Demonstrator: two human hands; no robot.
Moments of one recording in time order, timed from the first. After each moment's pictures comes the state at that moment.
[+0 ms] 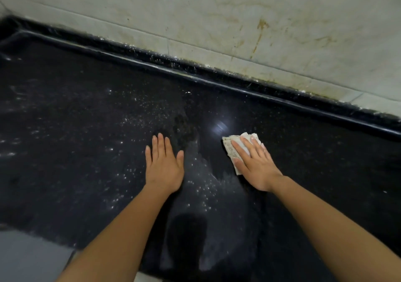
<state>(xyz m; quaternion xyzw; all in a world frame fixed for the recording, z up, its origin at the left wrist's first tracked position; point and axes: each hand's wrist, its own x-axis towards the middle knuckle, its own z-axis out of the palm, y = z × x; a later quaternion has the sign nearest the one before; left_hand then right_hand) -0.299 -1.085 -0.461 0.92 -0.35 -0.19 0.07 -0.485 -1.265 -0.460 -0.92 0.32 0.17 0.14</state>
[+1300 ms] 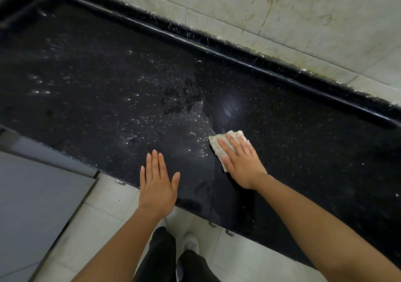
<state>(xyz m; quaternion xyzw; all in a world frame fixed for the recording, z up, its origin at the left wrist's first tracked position) -0.427 -0.939 -0.480 0.93 -0.31 -0.17 0.09 -0.544 -1.169 -0.464 -0.96 0.23 0.16 0.08</state>
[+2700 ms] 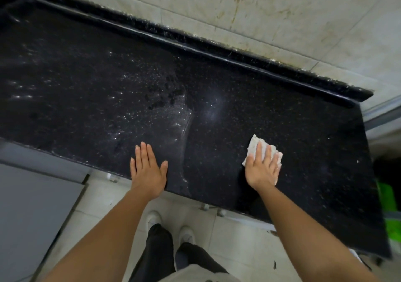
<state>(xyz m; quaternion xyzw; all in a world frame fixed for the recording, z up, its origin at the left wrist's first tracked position) -0.422 -0.938 -0.477 0.92 -0.31 -0.22 0.08 -0.630 -1.144 -0.455 -0.75 0.61 0.10 0.21</state>
